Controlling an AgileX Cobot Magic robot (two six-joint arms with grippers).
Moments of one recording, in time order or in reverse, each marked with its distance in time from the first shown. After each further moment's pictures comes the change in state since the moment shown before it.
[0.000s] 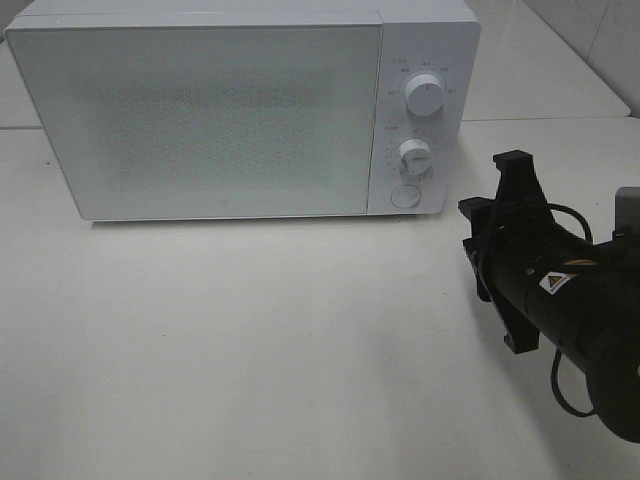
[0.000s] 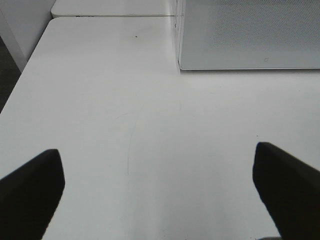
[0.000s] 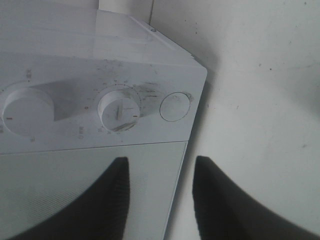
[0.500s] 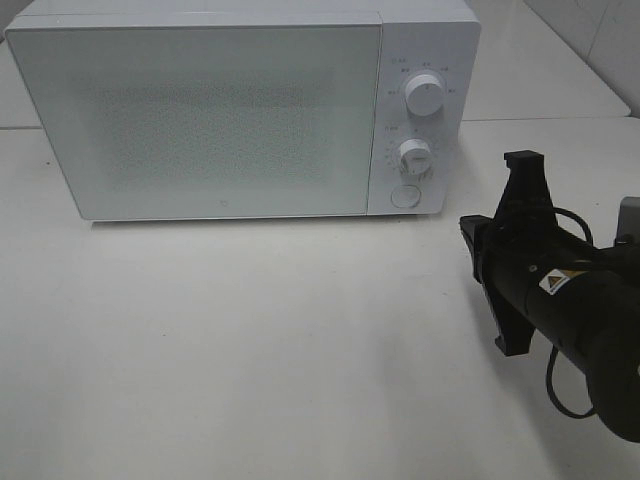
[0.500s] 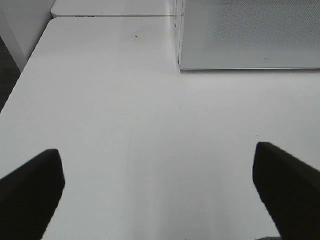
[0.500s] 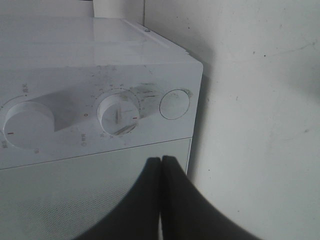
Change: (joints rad) left arm 0.000 0.000 0.000 0.000 0.000 0.000; right arm 0.000 0.000 -0.001 0.000 0.007 0.079
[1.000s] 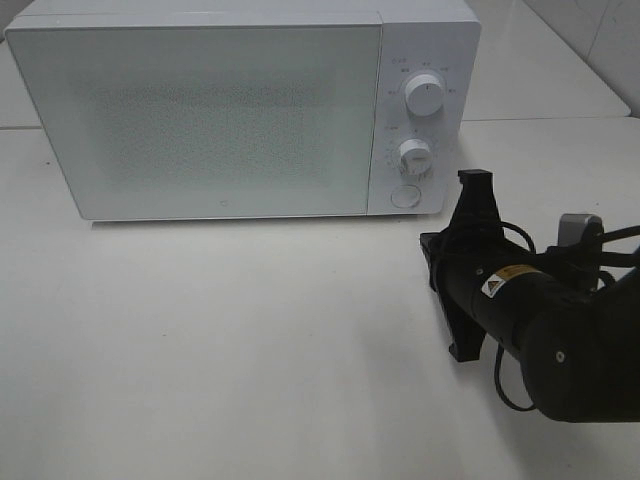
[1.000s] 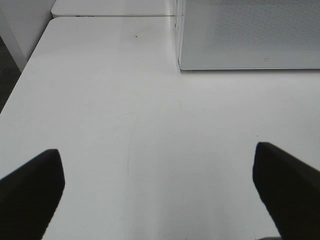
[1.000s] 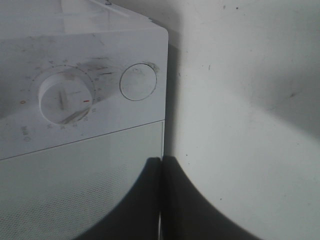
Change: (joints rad) left arm 0.000 0.000 0.000 0.000 0.000 0.000; right arm -0.010 0.186 -0.117 -0.071 0.037 0.135
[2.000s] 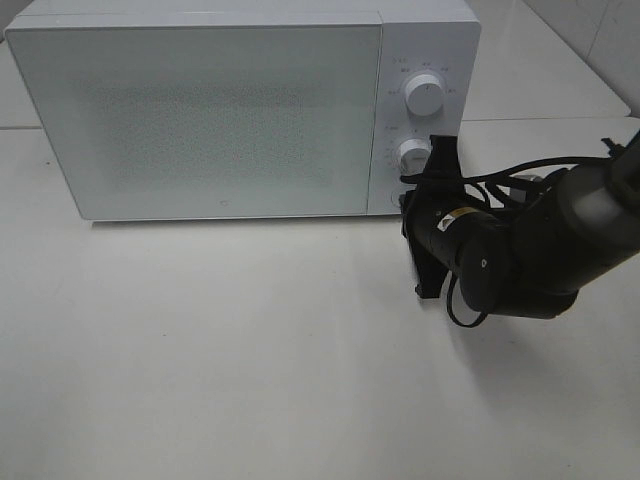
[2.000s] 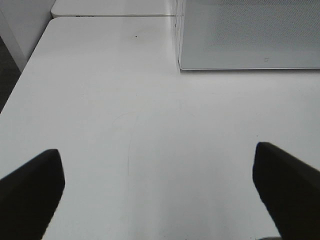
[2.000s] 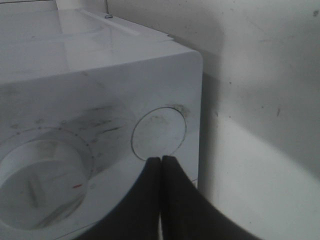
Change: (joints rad) left arm 0.000 0.000 0.000 0.000 0.000 0.000; right arm -0.176 0.203 -0.302 -0.125 0.102 0.026
